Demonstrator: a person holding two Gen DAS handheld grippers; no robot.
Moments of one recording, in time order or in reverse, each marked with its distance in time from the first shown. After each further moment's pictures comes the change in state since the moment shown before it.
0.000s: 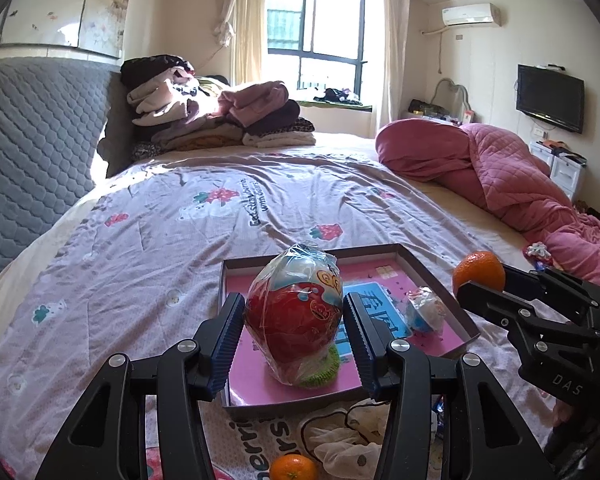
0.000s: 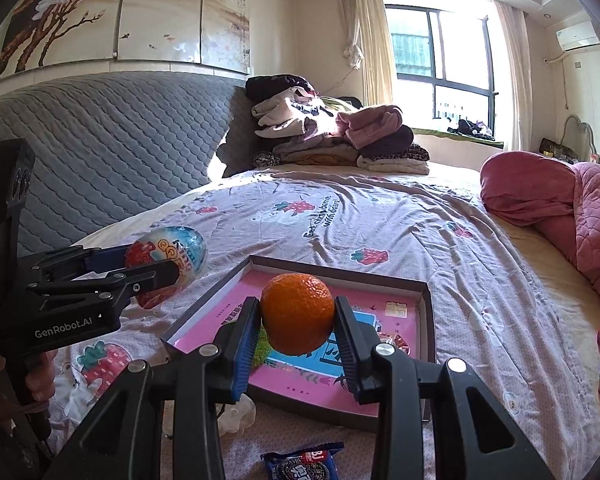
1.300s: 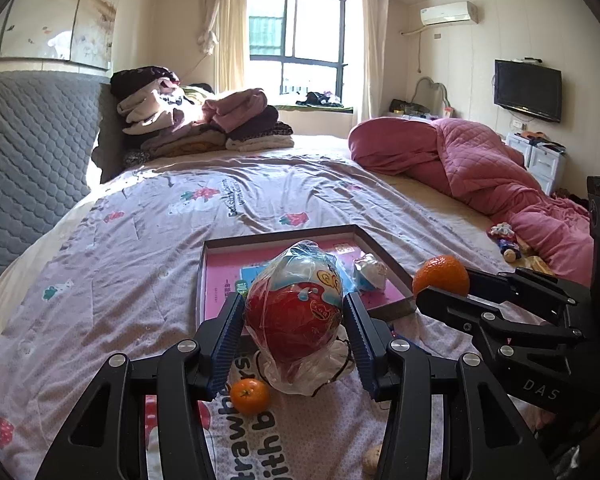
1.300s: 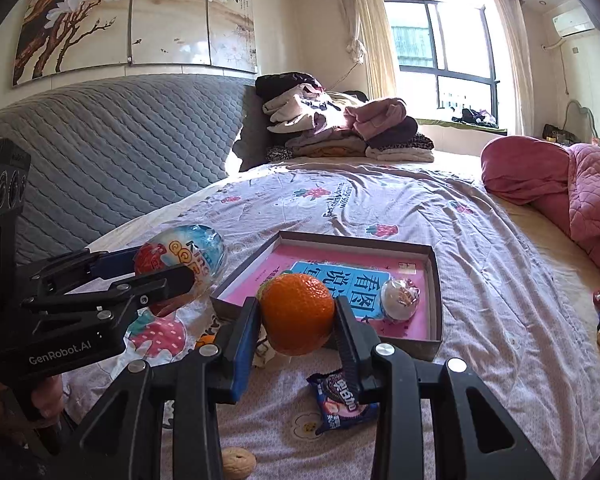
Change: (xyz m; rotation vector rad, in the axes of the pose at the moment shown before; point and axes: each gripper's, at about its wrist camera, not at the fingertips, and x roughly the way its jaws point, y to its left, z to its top) left arm -0.085 -0.039 -0.041 0.046 -0.016 -0.043; right arm -0.071 0.026 -0.034 0.033 0.014 0.043
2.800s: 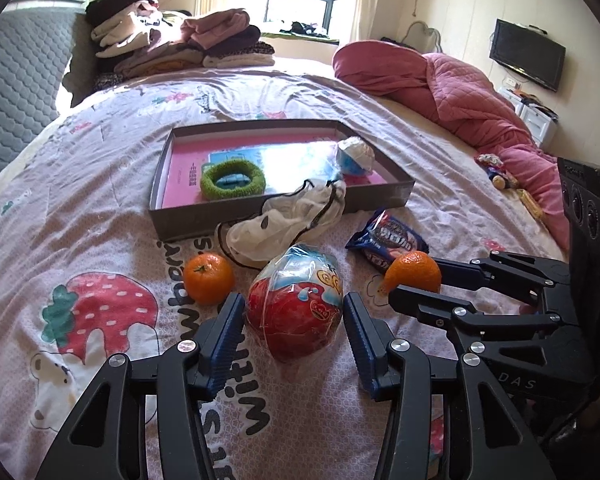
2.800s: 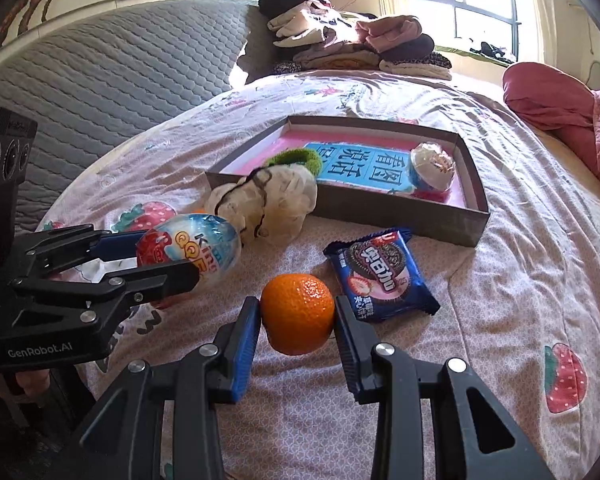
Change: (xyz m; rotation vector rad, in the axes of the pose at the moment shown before) left arm 0.034 -0.003 -0.082 -0.034 0.266 -0.112; right arm 0.040 -0.001 -0.075 0.019 0.286 0.048
